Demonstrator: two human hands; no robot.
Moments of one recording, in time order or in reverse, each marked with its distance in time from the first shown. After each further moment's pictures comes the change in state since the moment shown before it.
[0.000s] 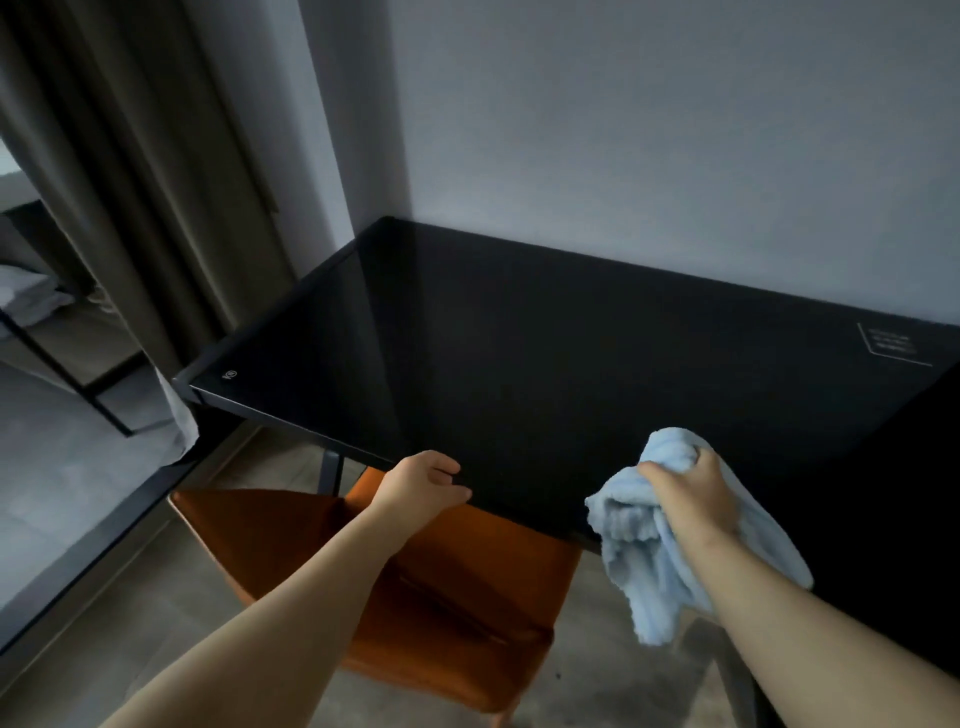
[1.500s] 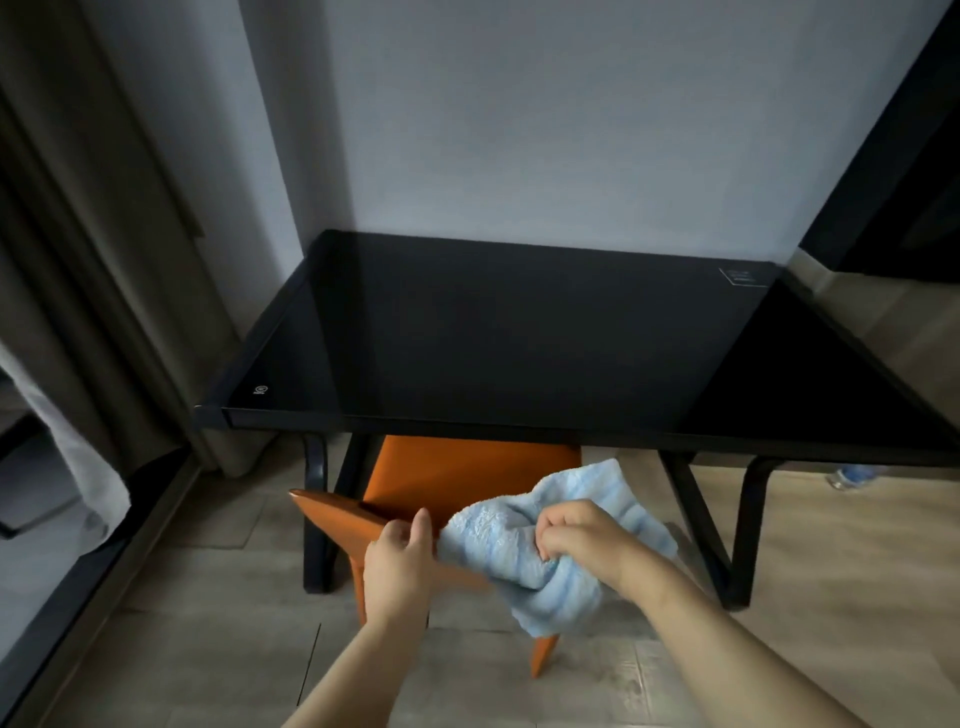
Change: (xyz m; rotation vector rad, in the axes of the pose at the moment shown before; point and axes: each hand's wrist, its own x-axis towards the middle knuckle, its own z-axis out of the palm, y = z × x) left_hand -0.097 -0.154 -0.086 -0.352 0.239 -0.032; right_hand -0.279 -0.061 0.110 -0.024 -0.558 -0.106
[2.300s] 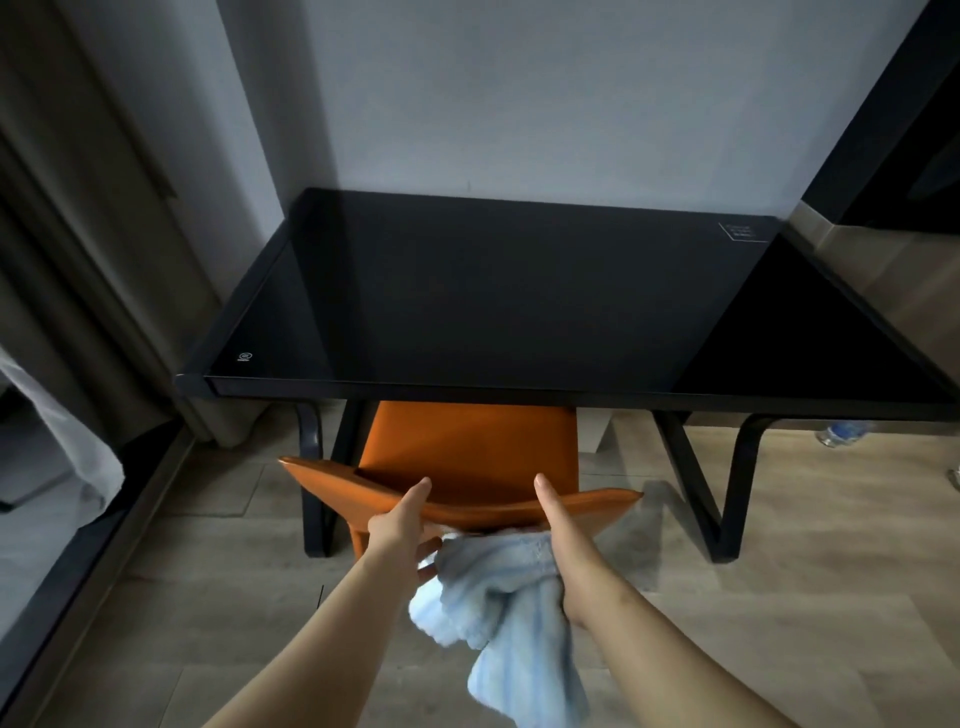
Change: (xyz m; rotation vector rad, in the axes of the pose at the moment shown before) left_hand 0.012 -0.001 0.004 -0.326 -0.243 -0.584; right_hand 0.011 0.036 0.058 0.880 0.344 0.507
